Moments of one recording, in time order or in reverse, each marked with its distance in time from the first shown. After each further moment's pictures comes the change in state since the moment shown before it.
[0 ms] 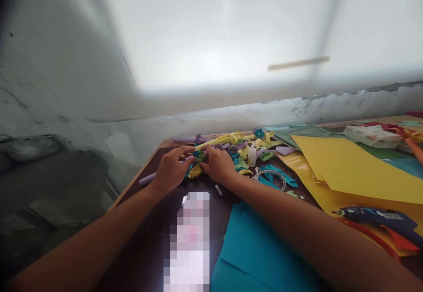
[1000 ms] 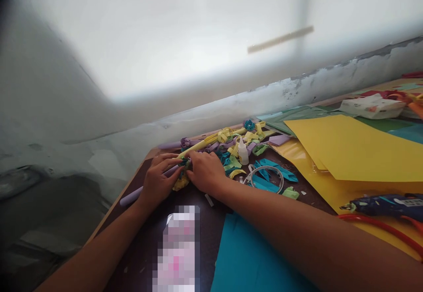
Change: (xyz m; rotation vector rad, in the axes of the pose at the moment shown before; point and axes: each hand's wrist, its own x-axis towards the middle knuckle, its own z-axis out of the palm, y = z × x) left_hand 0.010 -0.030 0.019 0.020 0.013 0.132; right_hand 0.000 0.003 0.005 0.041 0.043 0.039
